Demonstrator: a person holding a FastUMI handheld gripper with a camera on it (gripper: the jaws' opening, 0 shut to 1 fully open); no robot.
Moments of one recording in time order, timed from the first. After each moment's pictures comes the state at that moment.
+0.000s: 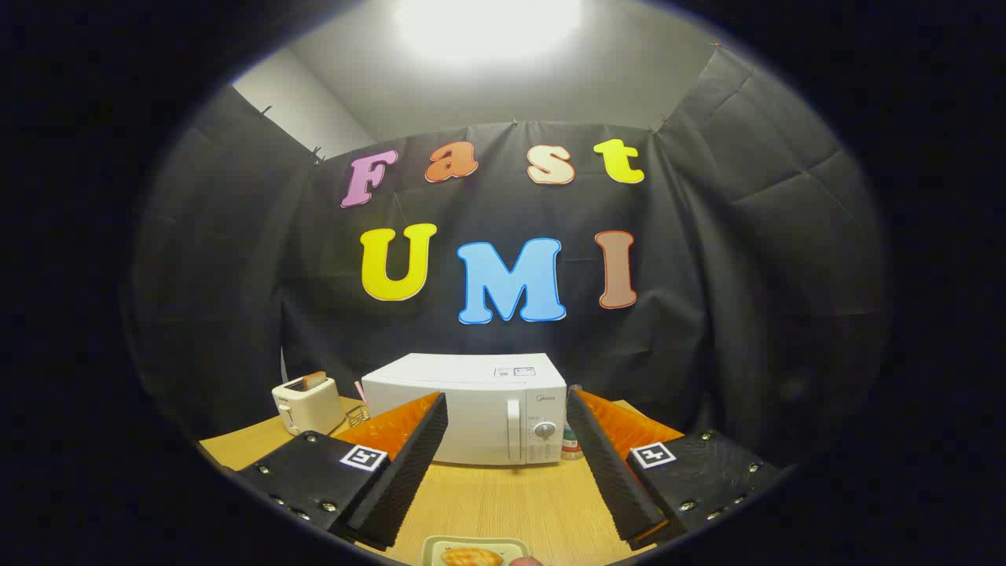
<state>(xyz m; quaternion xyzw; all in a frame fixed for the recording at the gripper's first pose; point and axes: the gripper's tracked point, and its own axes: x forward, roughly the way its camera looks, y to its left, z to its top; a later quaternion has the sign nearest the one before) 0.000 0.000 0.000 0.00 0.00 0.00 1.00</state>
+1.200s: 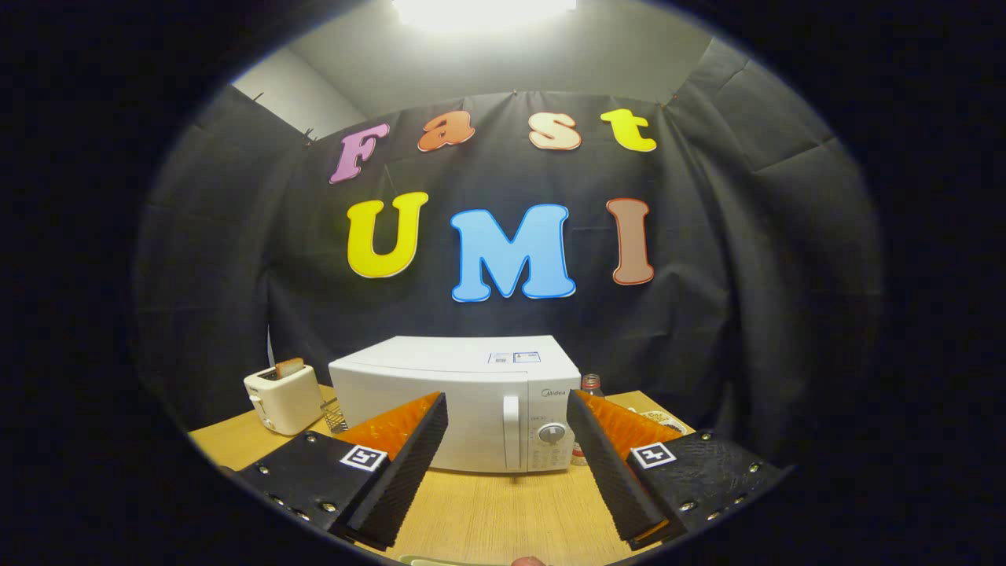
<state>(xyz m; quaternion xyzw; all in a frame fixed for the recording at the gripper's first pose) 0.121 -0.012 -0.063 0.00 0.04 0.02 1.00</state>
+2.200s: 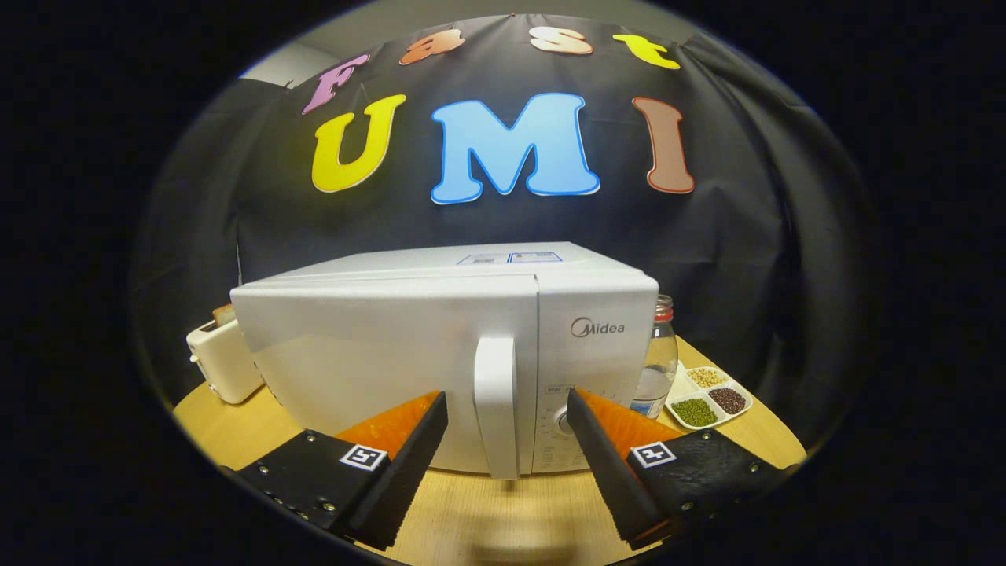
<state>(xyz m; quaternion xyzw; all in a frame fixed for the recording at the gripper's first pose) 0.271 -0.018 -0.198 0.00 0.17 0.02 0.99</state>
